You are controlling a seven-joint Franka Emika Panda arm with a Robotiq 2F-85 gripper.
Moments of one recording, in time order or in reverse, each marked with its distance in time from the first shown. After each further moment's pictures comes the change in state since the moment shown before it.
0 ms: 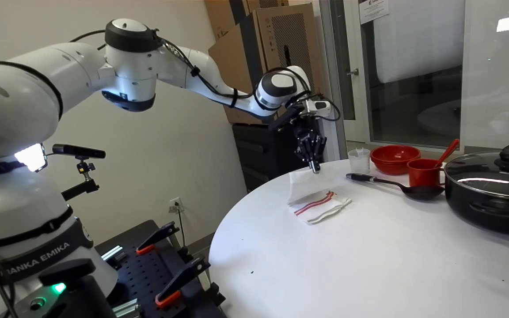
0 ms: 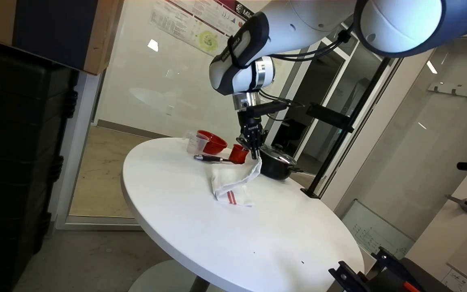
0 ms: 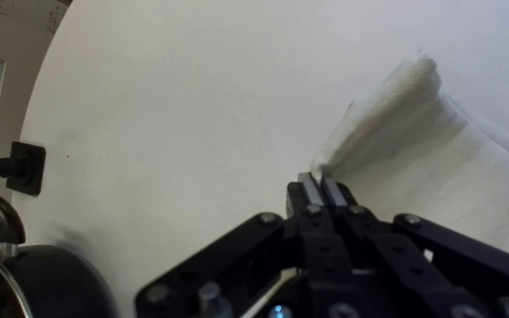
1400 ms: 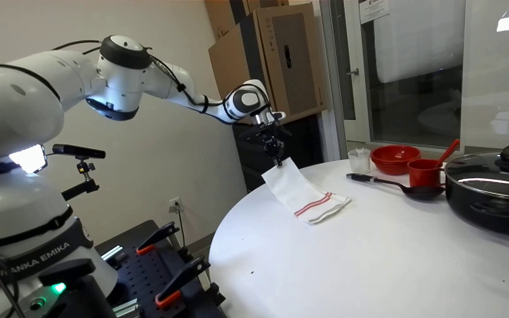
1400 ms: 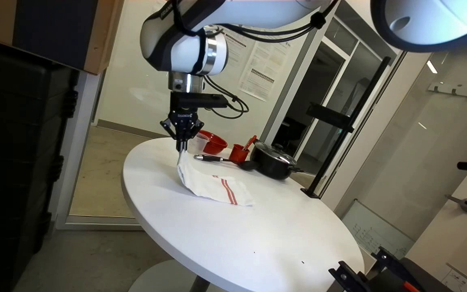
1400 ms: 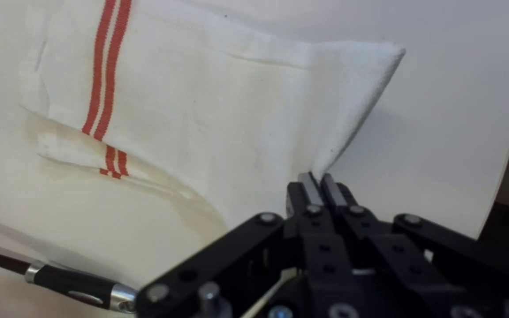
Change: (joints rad) arm 0.139 -0.014 0.127 0.148 0.189 0.192 0.202
